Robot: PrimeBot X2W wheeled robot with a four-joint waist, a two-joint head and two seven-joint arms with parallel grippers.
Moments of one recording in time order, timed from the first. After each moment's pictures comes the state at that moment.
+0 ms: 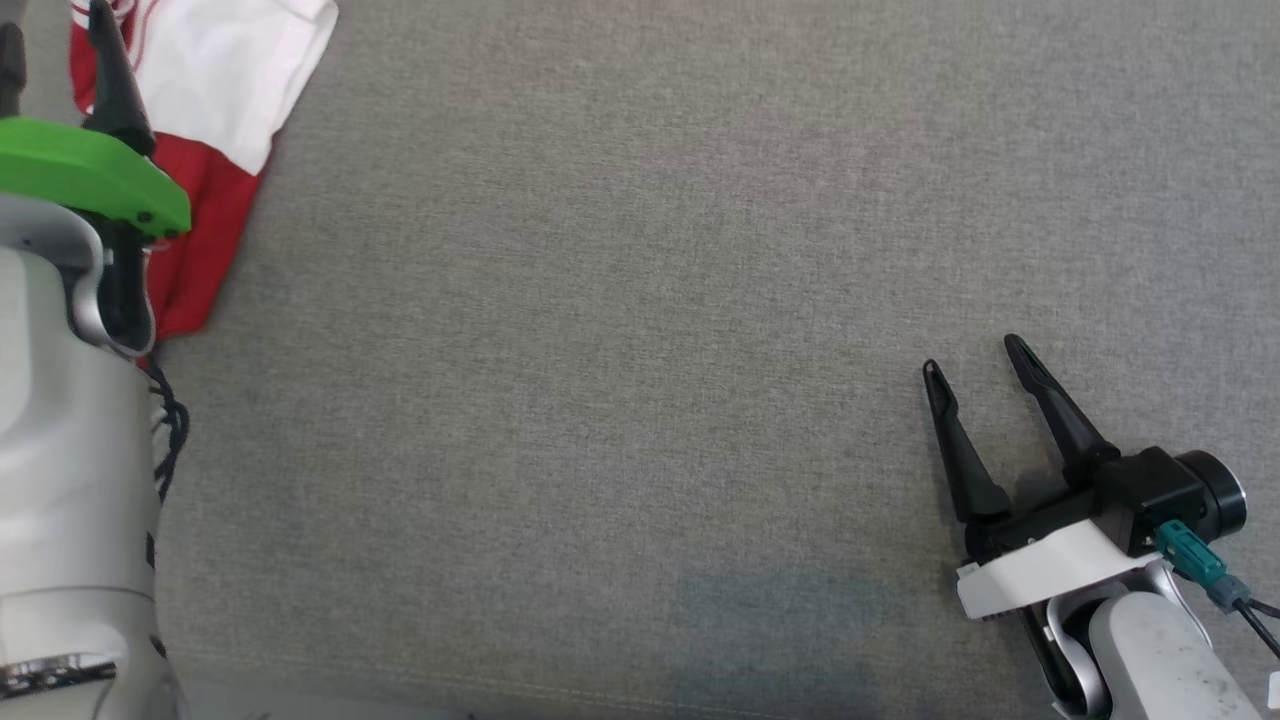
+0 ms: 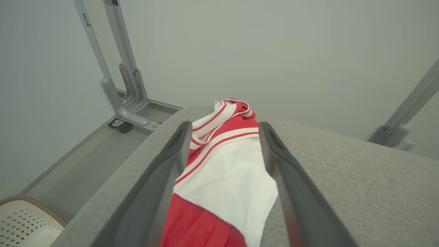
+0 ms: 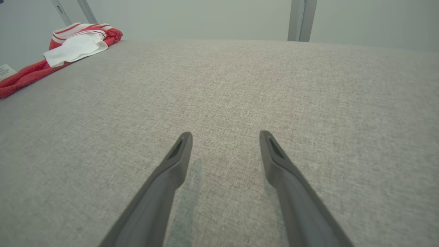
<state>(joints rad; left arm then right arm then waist) -0.90 0.19 0.10 0.77 -0.32 -0.10 -0.16 -0.11 -0.19 0.15 0.05 0.15 0.13 -0.26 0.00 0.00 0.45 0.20</state>
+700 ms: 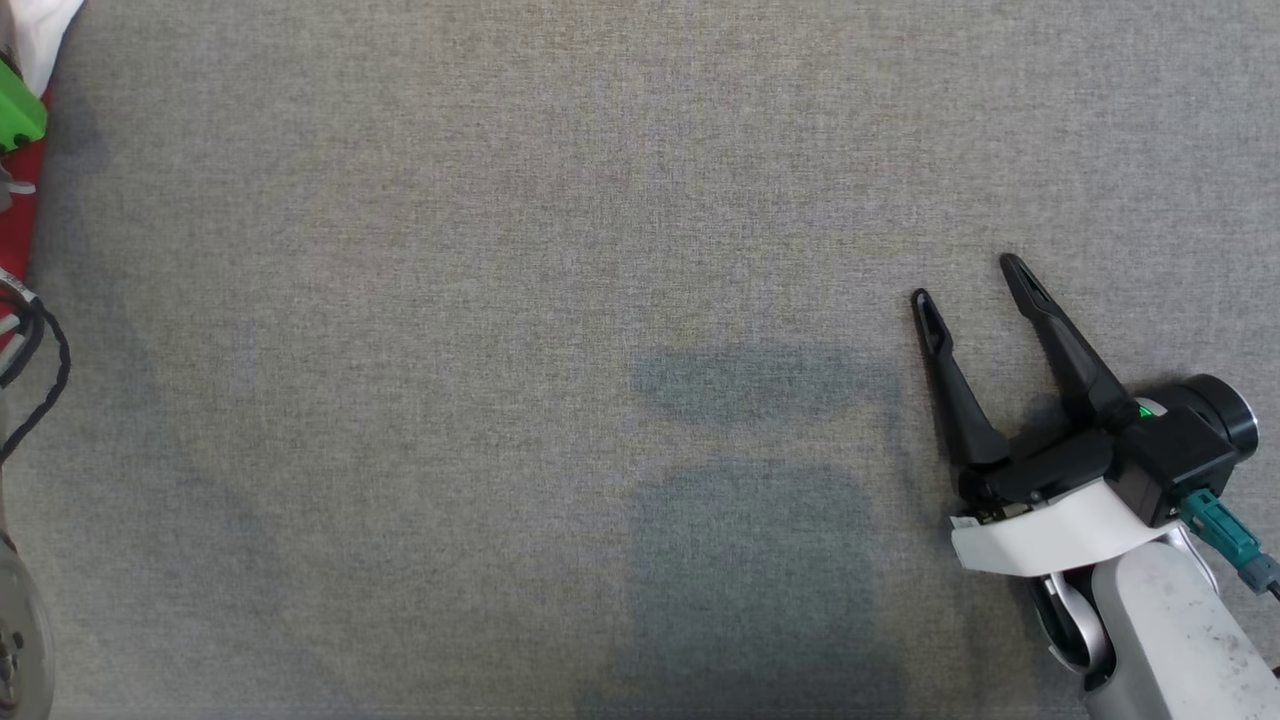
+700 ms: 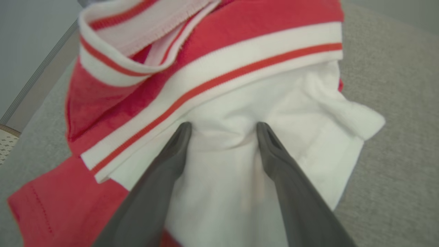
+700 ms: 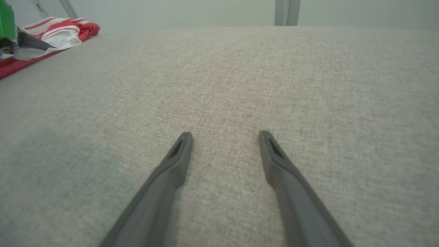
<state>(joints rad) -1.26 0.33 0.05 1.21 -0.36 -0.10 0.20 -0.18 -0.22 0.18 -0.03 0.15 0.13 -0.28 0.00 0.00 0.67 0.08</state>
